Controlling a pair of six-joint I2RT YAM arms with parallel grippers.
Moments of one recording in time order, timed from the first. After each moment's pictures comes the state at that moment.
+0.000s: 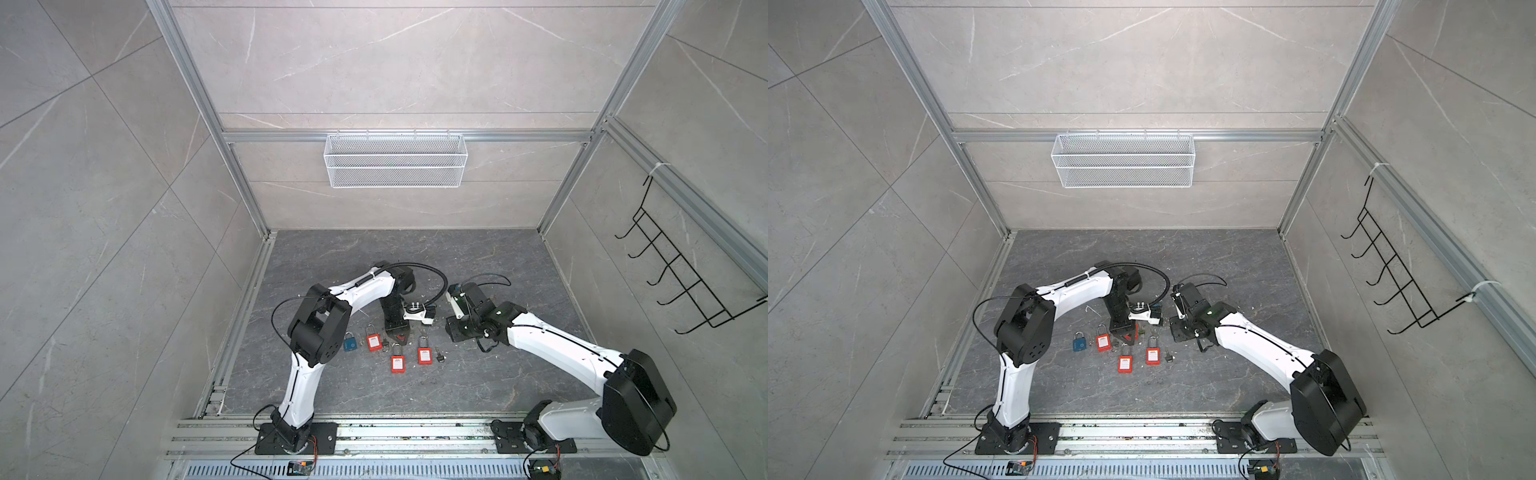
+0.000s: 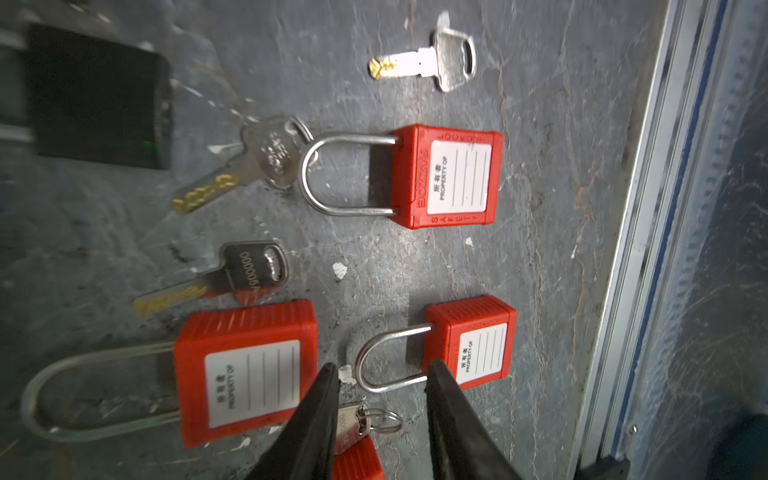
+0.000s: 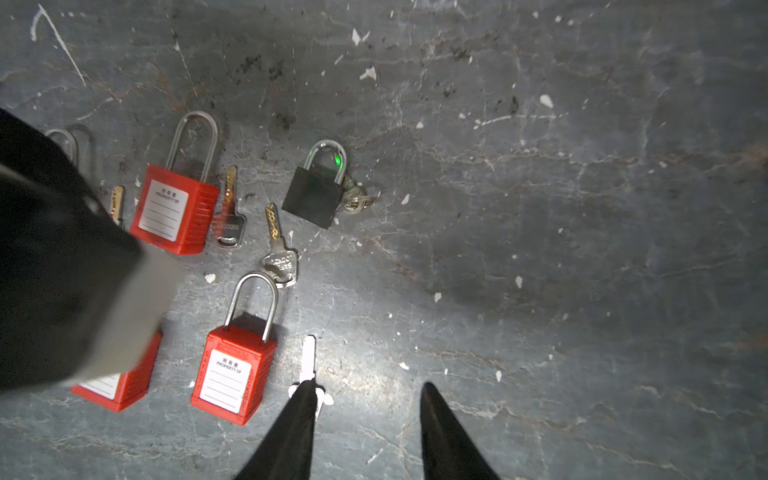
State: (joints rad) left arm -0.68 2.06 1.60 -1.19 0.44 0.85; right arm 0.62 1.40 0.91 -0.63 0.04 0.31
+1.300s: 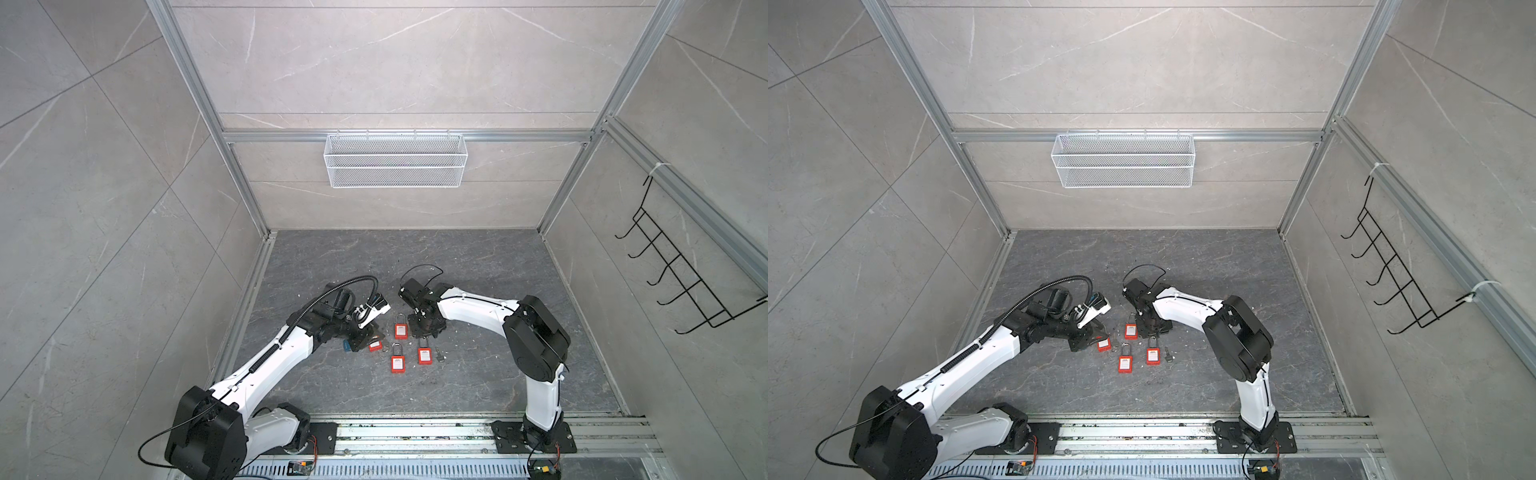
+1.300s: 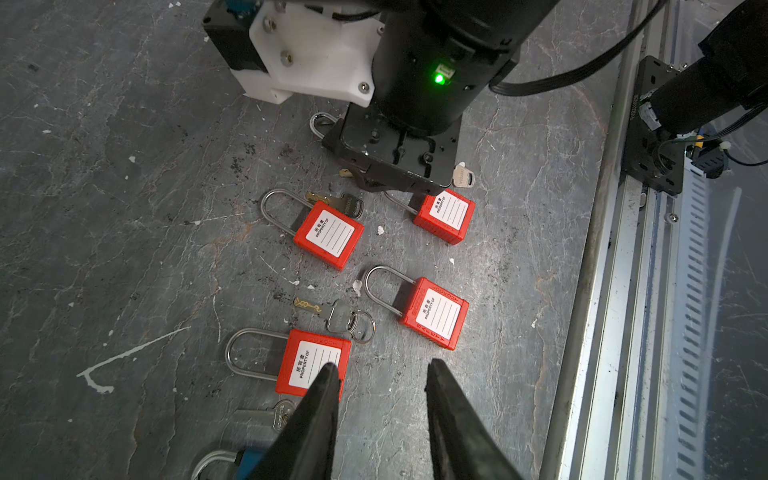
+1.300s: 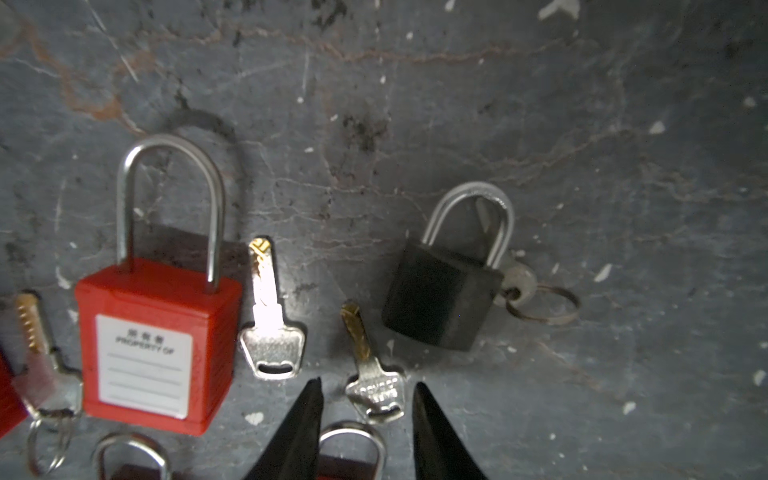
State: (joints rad) left arm -0.49 1.18 0.80 -0.56 0.56 0.43; right arm 0.77 1.98 1.38 -0.82 0.09 0.52
